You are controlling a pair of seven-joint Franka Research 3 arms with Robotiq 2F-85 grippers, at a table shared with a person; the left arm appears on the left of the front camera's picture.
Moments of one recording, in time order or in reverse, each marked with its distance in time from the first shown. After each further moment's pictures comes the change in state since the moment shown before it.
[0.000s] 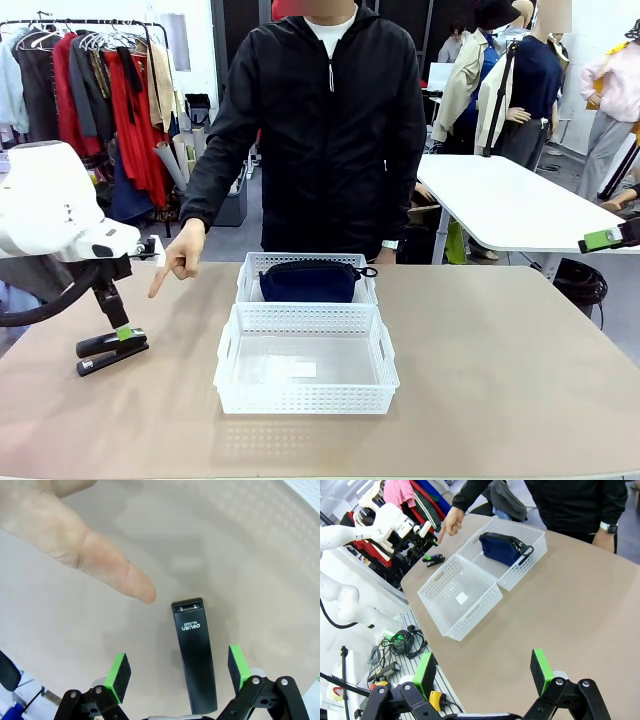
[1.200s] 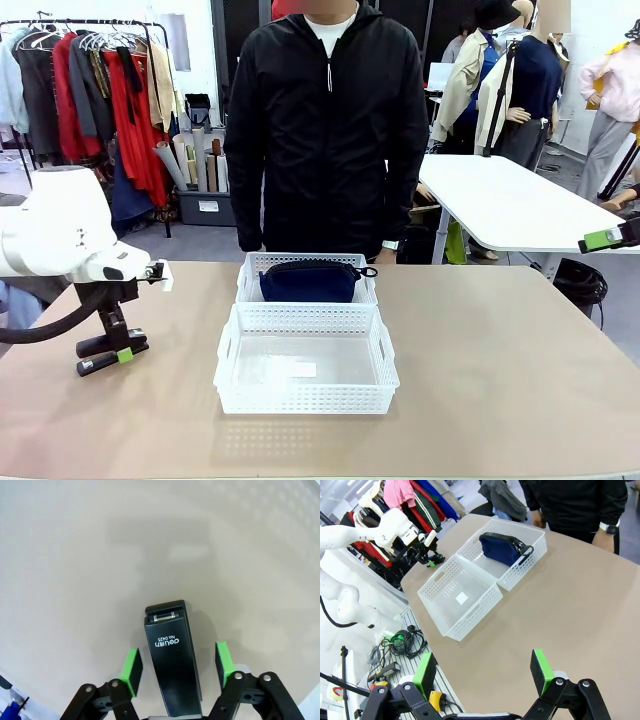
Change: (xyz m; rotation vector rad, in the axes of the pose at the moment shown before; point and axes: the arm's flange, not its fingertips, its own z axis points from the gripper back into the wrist) left arm -0.001 -0.013 -0.035 -0.032 0.078 -0.011; right arm 0.000 0.000 0.000 0.000 0.000 0.000
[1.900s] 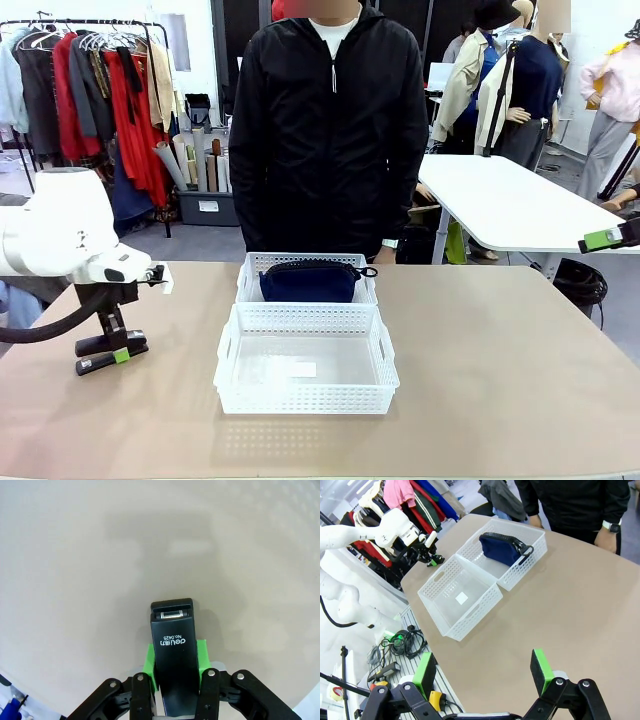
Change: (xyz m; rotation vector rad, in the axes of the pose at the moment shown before) left arm 0.000 0.000 -0.002 0.003 0.025 0.002; right arm 0.000 0.000 0.000 0.000 0.000 0.000
